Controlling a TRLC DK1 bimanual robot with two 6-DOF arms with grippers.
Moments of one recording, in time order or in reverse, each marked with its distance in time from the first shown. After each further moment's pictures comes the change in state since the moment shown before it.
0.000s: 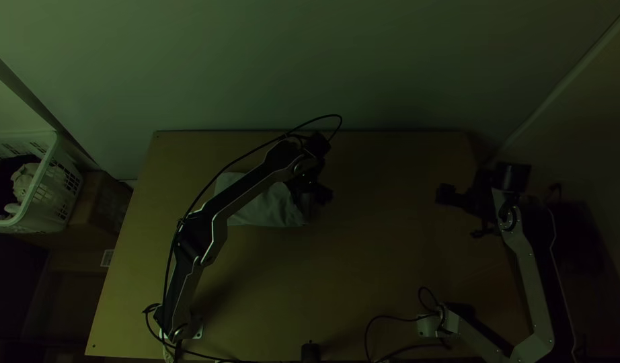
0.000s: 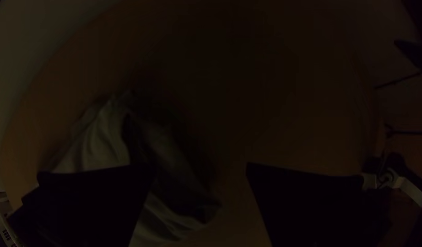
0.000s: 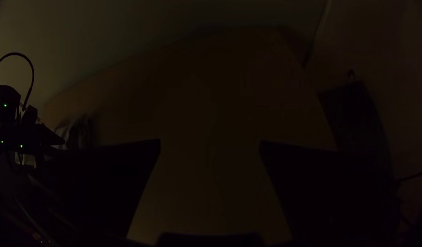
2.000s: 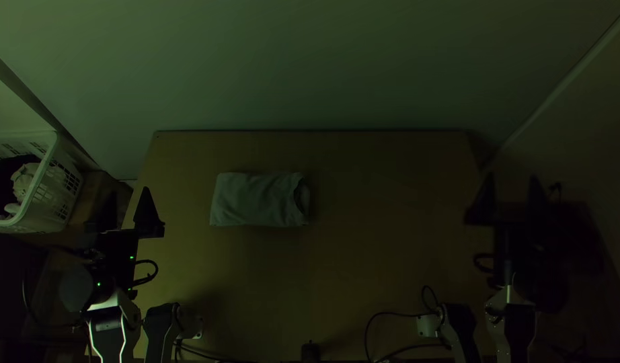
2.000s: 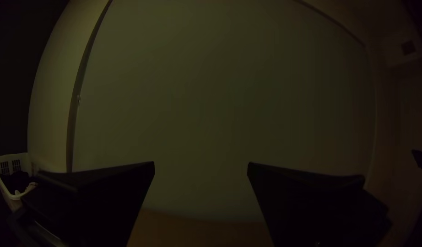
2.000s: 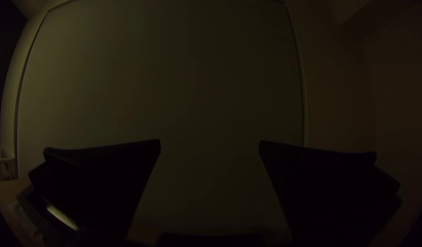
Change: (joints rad) left arm 0.967 -1.885 -1.679 1.235 0.122 -0.029; right arm 0.011 -0.707 -0.531 1.091 0.098 -0.180
